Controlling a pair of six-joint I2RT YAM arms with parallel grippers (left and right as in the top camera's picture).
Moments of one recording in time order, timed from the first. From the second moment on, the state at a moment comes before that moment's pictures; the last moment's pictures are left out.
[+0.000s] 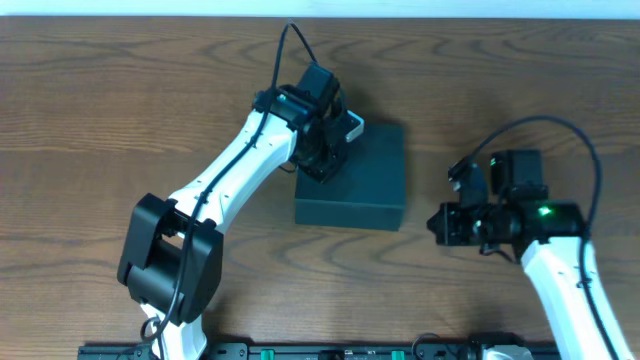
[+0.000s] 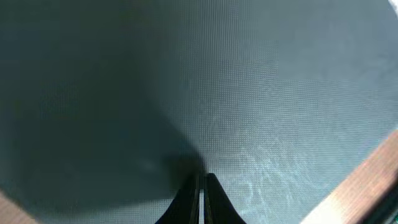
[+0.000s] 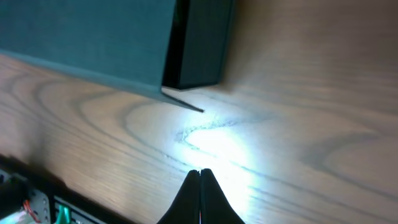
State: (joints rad) left arm -0.53 1.93 1.56 -0.99 0.33 0.20; right arm 0.05 1.17 0.84 -0.96 -0.43 0.09
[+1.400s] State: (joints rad) left arm -0.52 1.76 1.49 -1.03 0.31 0.16; right arm 0.50 1.11 0.64 -0.38 -0.10 0.61
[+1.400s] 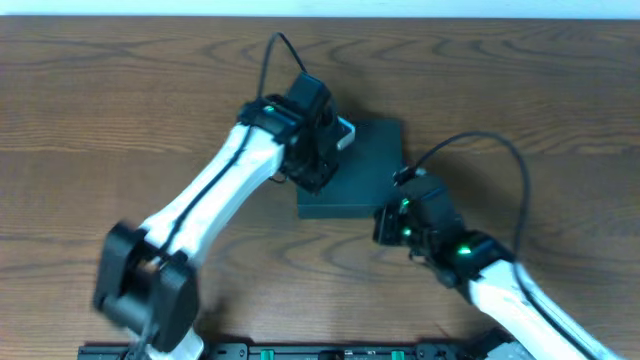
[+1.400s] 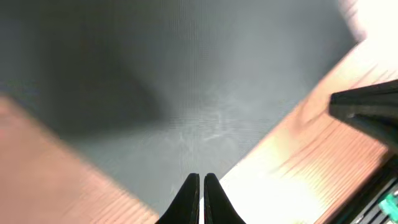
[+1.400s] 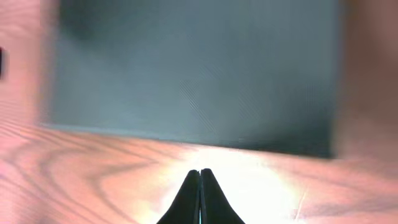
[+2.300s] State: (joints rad) left arm -0.33 1.42 1.52 -1.02 0.30 0.04; right arm 0.25 0.92 0.80 -0.61 0.02 0.36
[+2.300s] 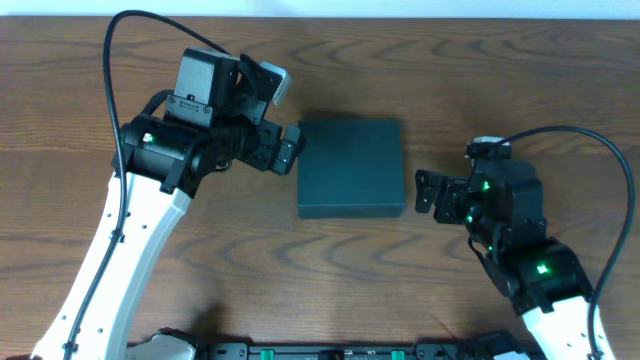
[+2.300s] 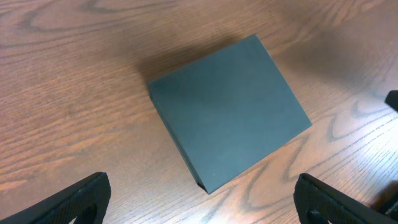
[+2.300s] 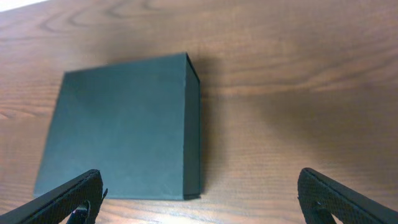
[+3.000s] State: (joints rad) left arm -0.13 0.93 0.96 -0.51 0.09 -0.09; right arm 0.25 1.01 0.80 -0.63 0.02 0.36
